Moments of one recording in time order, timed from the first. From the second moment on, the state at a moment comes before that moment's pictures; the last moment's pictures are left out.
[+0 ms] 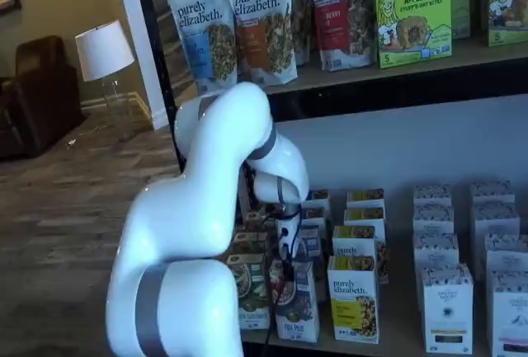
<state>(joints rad) 0.09 1.05 -1.66 0.13 0.62 -1.58</state>
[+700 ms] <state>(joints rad) 0.11 1.09 -1.70 0.03 0.66 -1.47</state>
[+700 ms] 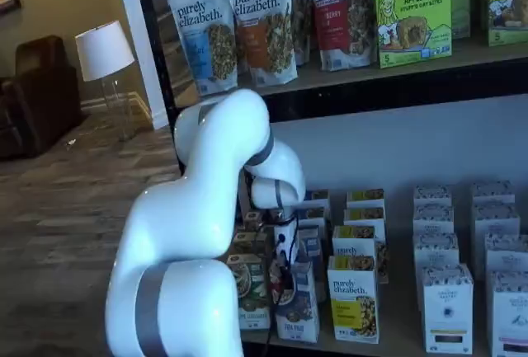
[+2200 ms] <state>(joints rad) 0.12 1.08 -1.64 -0.02 0.63 -1.42</state>
